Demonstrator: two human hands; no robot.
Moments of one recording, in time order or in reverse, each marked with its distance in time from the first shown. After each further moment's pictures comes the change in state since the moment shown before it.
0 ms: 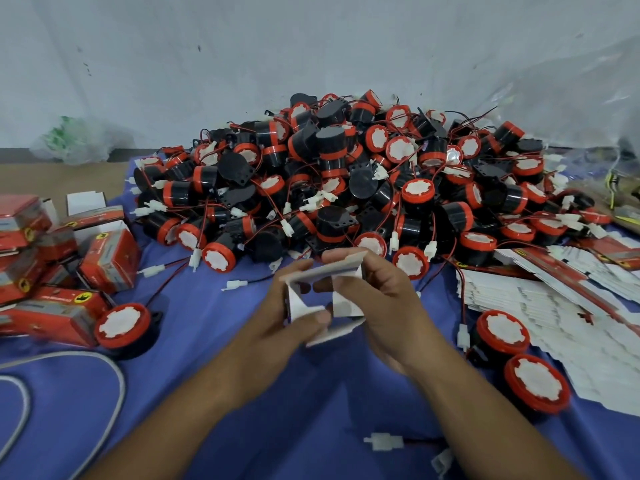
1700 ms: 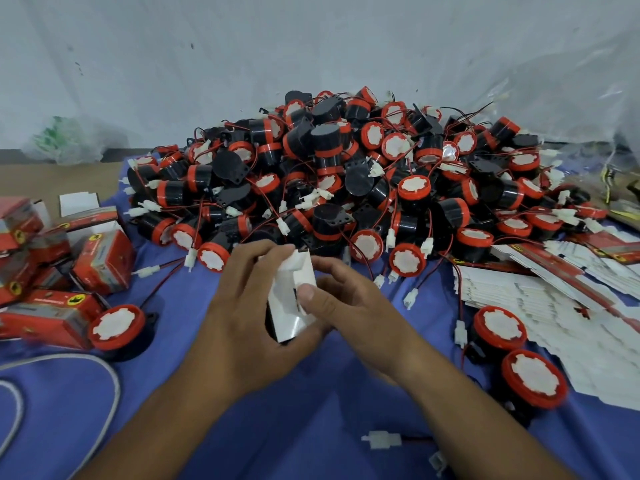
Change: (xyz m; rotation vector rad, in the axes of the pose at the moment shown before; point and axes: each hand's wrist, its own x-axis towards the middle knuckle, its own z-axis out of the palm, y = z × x) left_hand 0.003 0.015 -0.005 0.879 0.420 0.527; right_hand -0.002 0.010 0.008 -0.093 -0.147 0.180
